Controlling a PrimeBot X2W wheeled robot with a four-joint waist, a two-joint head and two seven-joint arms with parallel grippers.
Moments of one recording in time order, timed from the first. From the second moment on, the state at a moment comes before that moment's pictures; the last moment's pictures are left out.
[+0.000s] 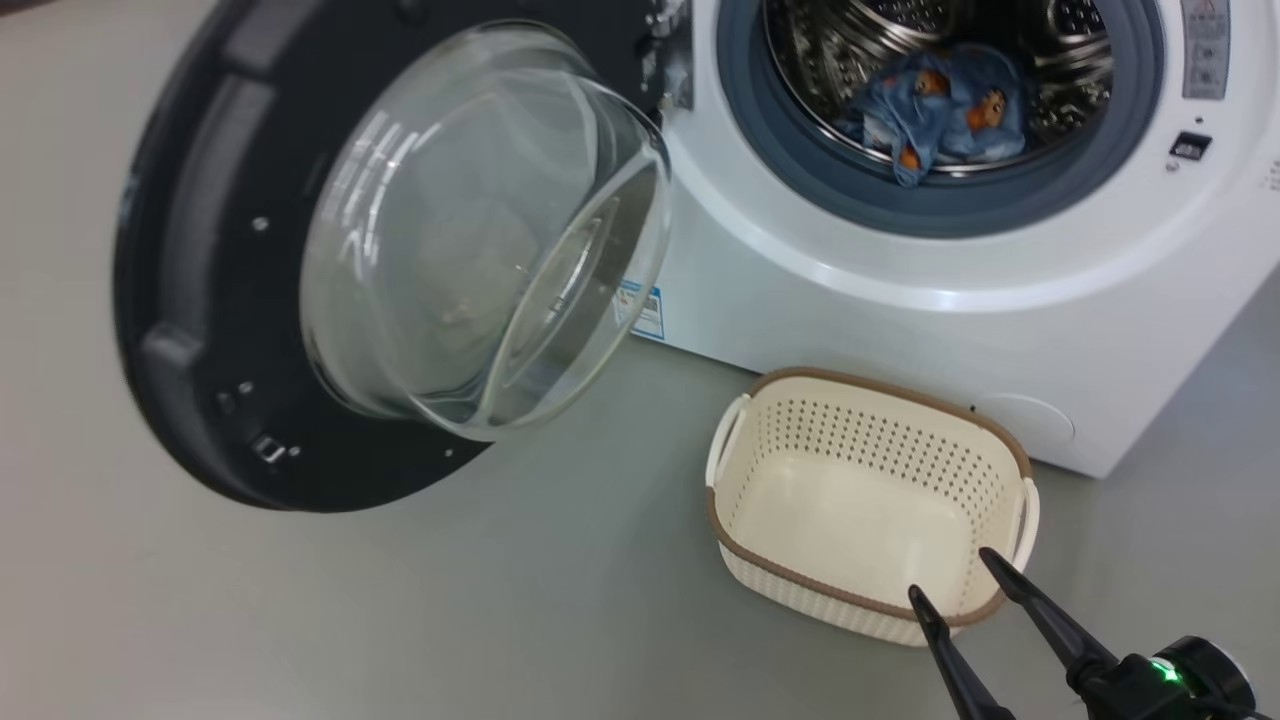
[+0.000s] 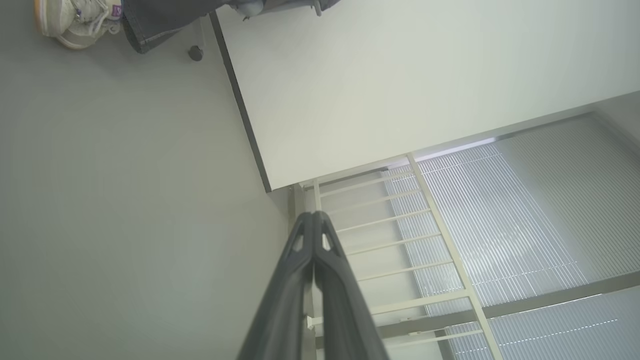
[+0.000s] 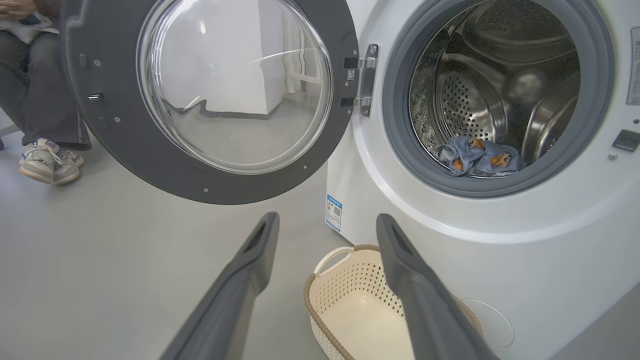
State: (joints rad) left arm -0.37 0.38 0.70 0.36 -1.41 0.16 0.04; right arm 0.13 -0.24 0.17 -0.05 0.12 0.13 -0.26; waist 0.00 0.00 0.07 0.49
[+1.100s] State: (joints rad) left arm -0.52 0.31 0.52 0.35 -1.53 0.24 0.32; right arm 0.12 -0.34 0.14 -0.07 0.16 0.13 -0.26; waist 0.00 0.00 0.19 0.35
